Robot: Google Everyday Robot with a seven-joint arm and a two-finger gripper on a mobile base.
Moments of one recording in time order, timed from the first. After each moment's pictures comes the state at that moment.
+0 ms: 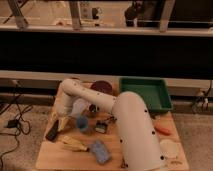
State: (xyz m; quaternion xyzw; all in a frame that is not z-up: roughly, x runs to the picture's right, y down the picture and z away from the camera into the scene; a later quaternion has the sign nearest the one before) arm -0.285 0.201 0.837 -0.42 -0.44 -0.26 0.75
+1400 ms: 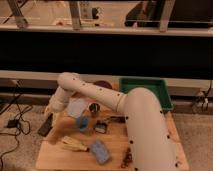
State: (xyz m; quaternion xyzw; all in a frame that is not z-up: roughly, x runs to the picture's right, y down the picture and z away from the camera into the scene) arm -0.298 0.142 0.768 -0.33 -0.47 -0.27 0.77
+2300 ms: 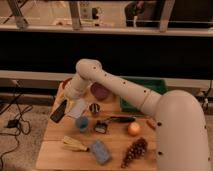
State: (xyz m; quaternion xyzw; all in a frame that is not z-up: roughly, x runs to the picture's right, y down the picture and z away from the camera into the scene) arm -0.219 0.077 0.736 -0.28 -0.45 -0.24 0.82
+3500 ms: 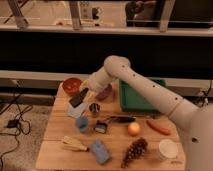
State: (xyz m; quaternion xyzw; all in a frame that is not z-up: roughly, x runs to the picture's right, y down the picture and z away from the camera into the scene) arm -0.092 0.009 0.746 -0.18 -0.40 -0.11 0.89
